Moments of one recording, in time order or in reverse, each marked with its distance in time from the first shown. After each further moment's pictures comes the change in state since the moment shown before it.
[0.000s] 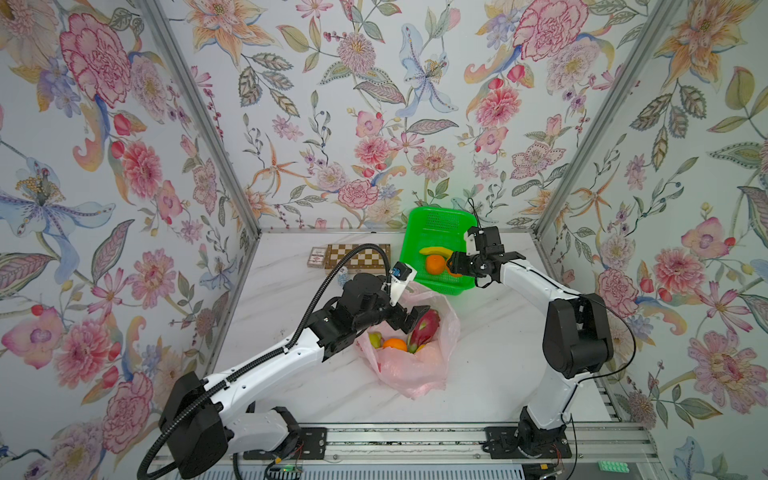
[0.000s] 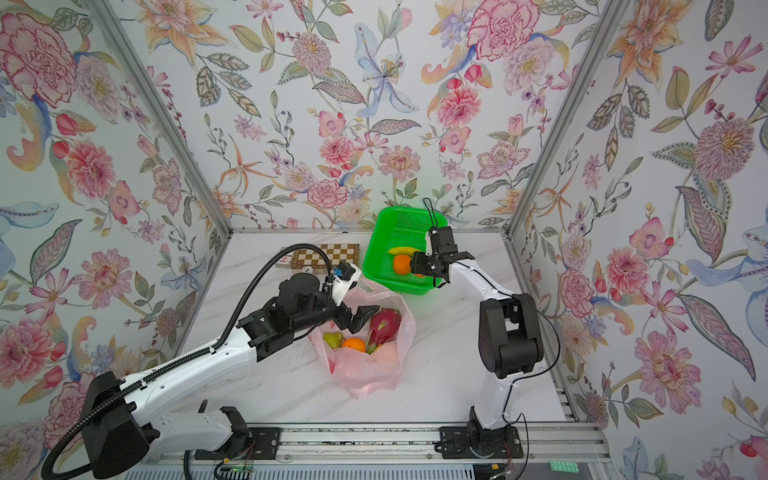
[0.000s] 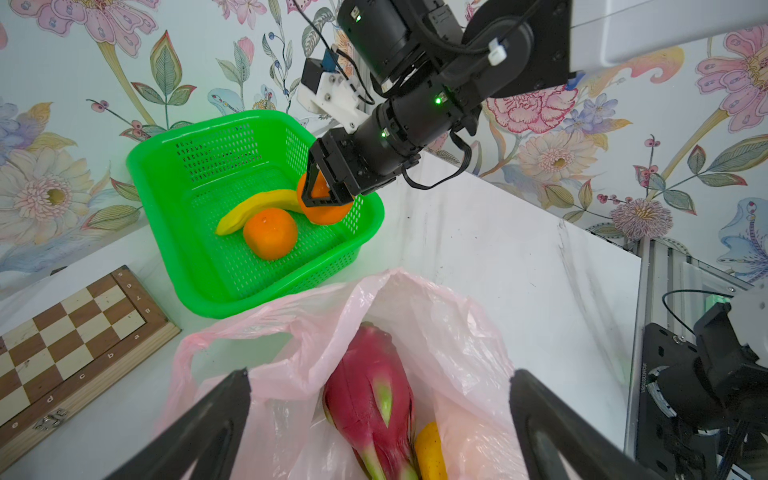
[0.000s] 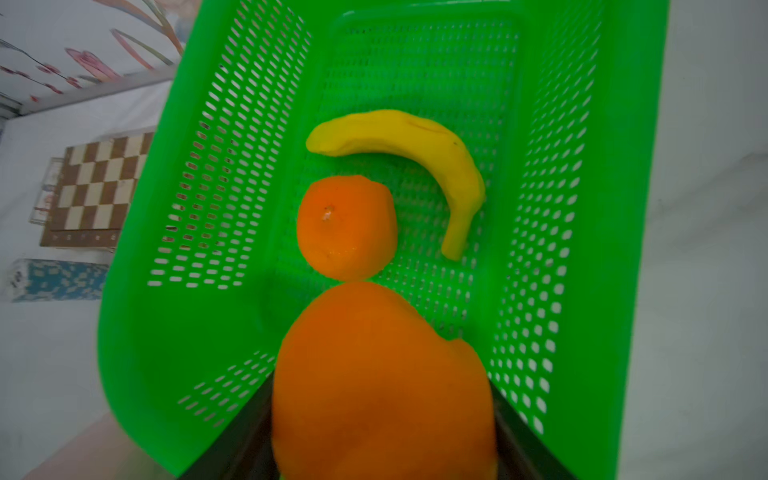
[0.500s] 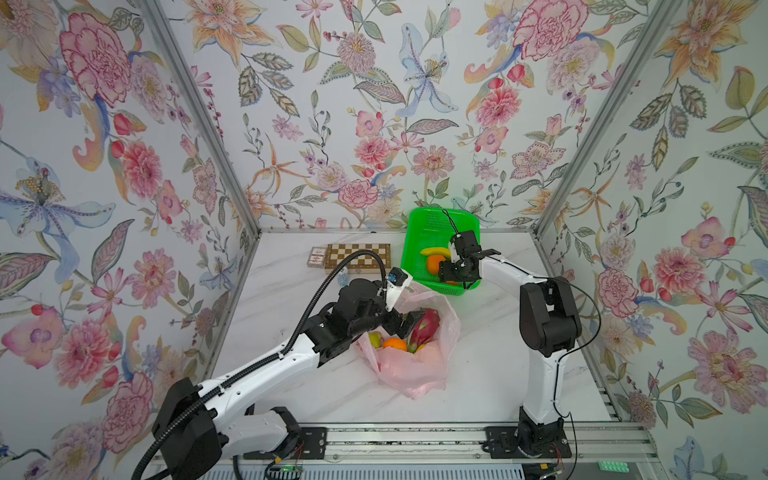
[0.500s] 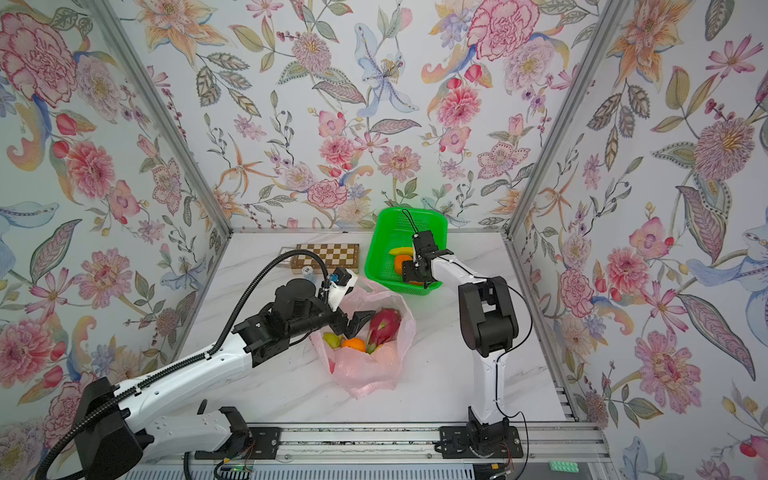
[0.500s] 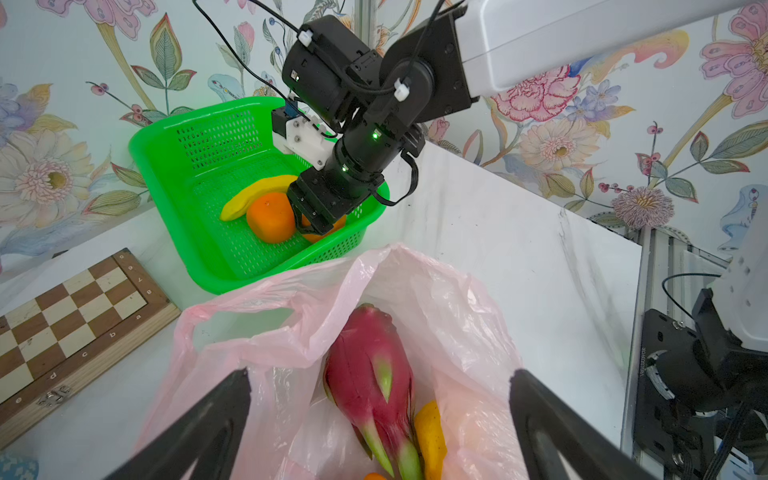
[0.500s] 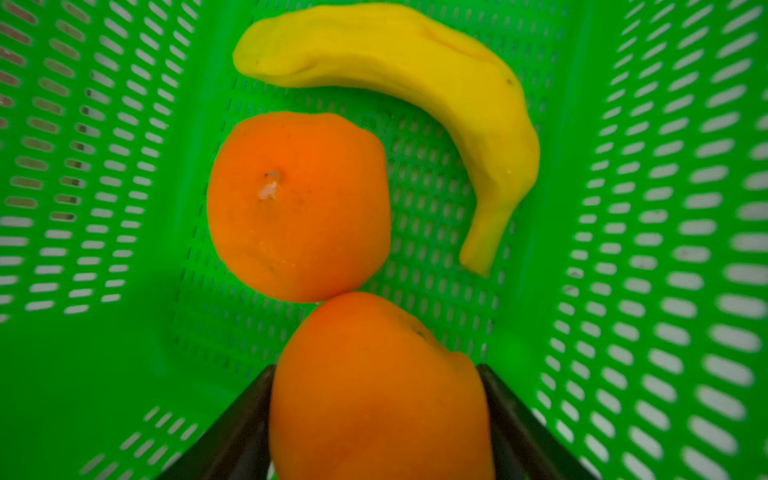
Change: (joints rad) left arm 0.000 -0.048 -0.060 0.001 -0.002 -0.001; right arm 0.056 0.217 0.163 -0.093 0.106 -0.084
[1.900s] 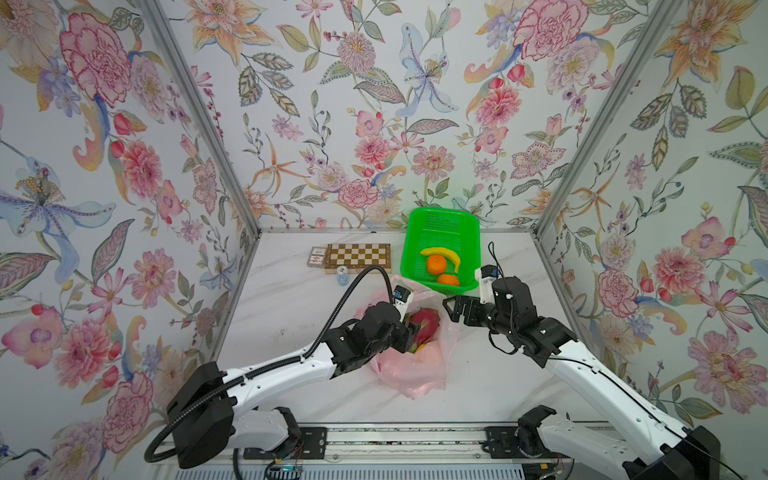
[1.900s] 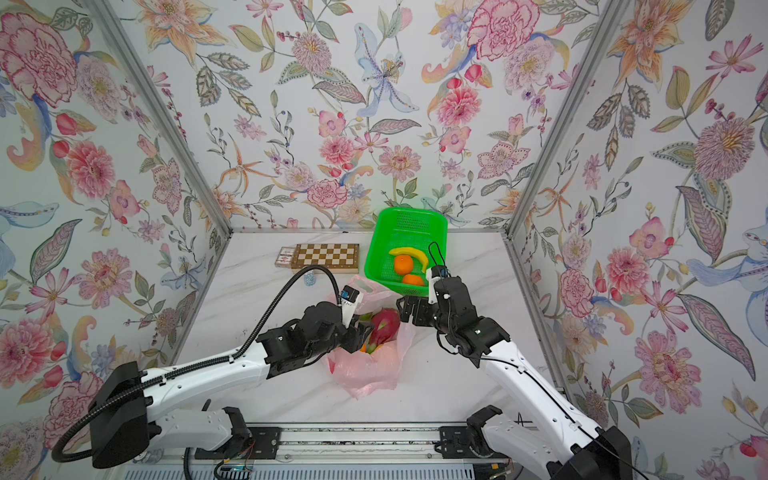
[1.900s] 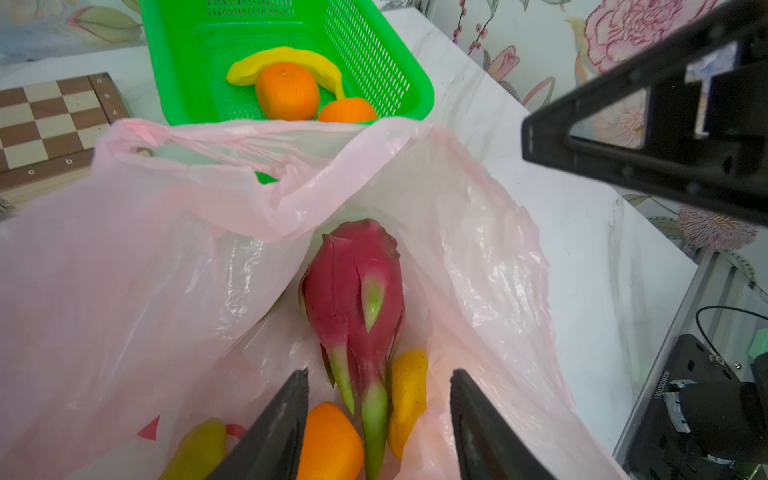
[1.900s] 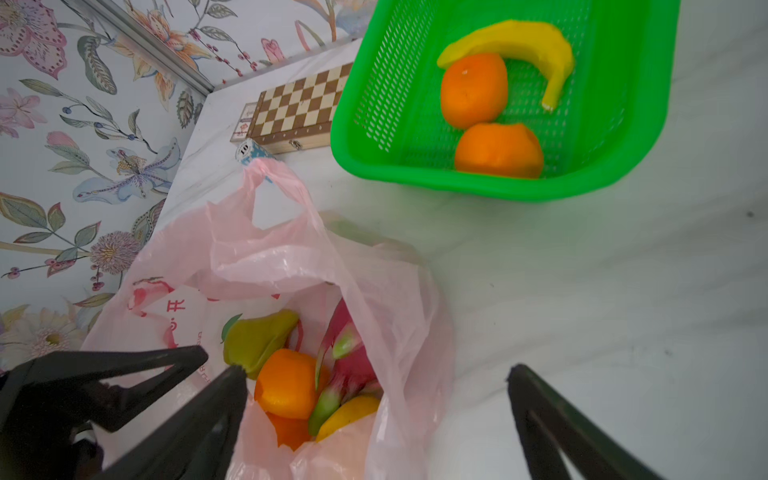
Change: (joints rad) left arm -0.158 0.136 -0.044 -0.047 -0.258 -0.315; right arm 0.206 -1.083 -0.777 0.048 -0.106 0.363
